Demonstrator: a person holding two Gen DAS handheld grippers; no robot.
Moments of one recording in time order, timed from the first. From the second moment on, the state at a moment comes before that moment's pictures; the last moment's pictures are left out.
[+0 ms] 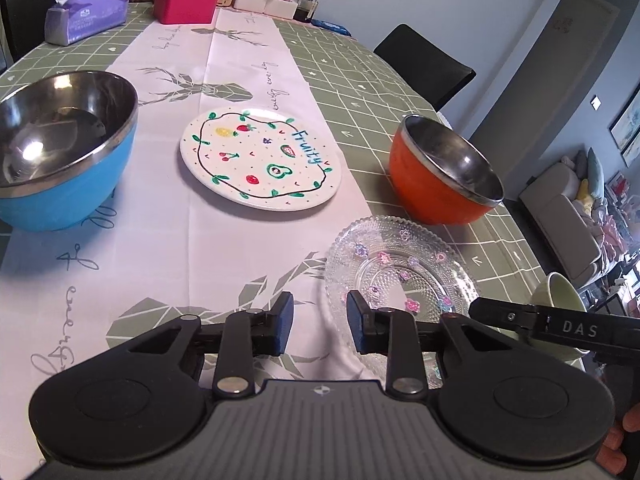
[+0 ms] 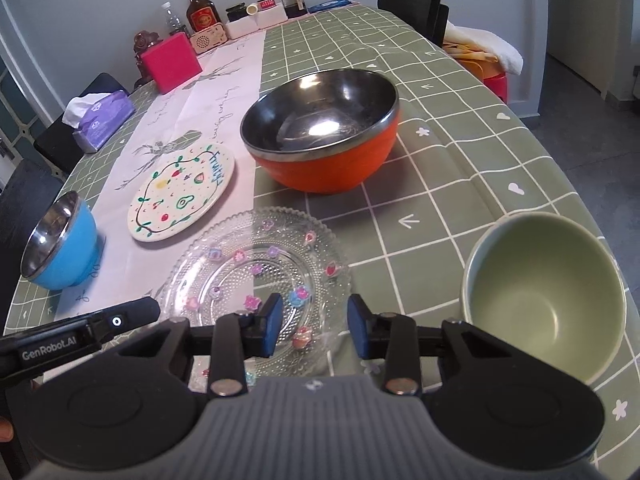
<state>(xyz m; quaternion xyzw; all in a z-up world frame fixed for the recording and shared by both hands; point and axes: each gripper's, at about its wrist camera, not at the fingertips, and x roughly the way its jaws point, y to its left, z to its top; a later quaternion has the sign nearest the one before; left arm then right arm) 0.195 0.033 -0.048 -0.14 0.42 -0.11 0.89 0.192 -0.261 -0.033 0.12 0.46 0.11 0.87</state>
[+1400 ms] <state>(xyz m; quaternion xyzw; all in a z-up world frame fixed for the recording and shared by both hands) 0.205 0.052 -0.062 -0.20 0.41 -0.11 0.88 0.211 -0.261 -0.056 0.19 0.48 0.13 0.85</state>
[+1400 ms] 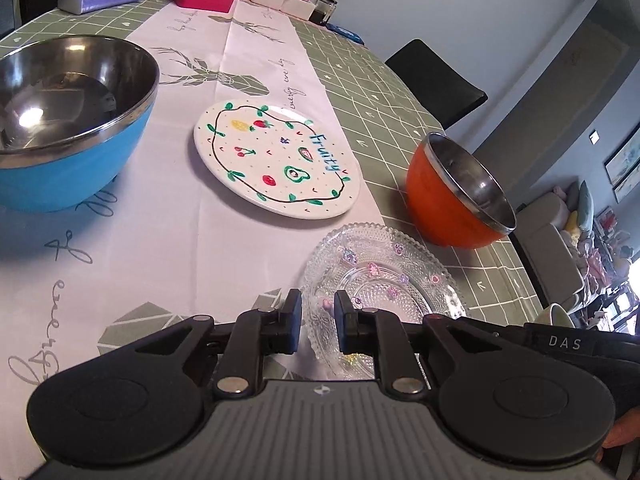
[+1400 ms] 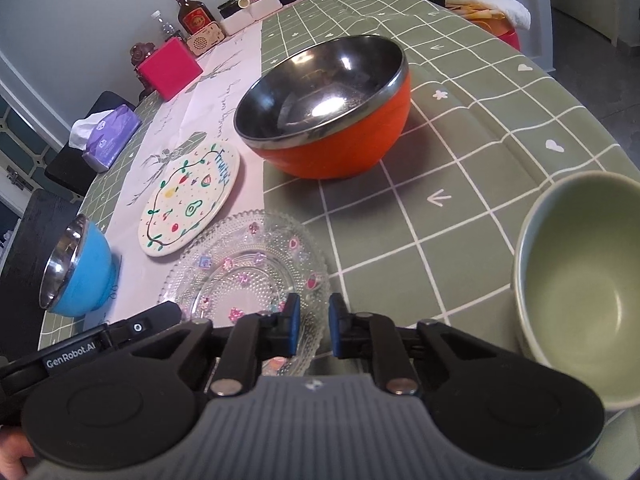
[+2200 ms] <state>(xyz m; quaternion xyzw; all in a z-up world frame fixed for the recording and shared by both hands) 0.165 0.063 -0.010 -0.19 0.39 -0.08 0.90 0.182 -0.260 -0.021 0.22 0.44 0.18 0.85</state>
